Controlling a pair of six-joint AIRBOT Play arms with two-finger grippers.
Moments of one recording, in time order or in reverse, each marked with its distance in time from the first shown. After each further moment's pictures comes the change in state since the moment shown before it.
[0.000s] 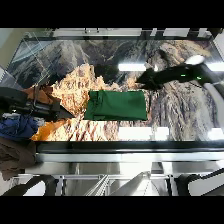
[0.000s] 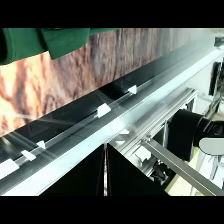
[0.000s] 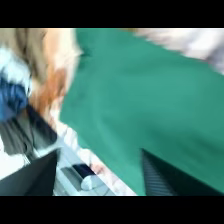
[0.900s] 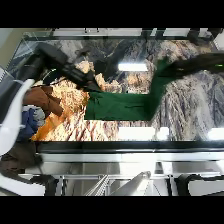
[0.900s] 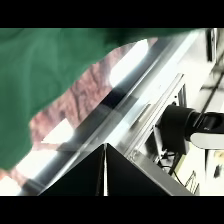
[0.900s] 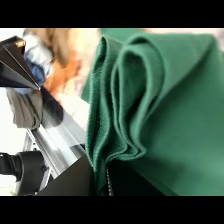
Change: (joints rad) left arm -0.324 -0.494 0.740 -0.018 0.095 -0.148; right arm 0.012 0.114 0.106 0.023 0.138 -0.094
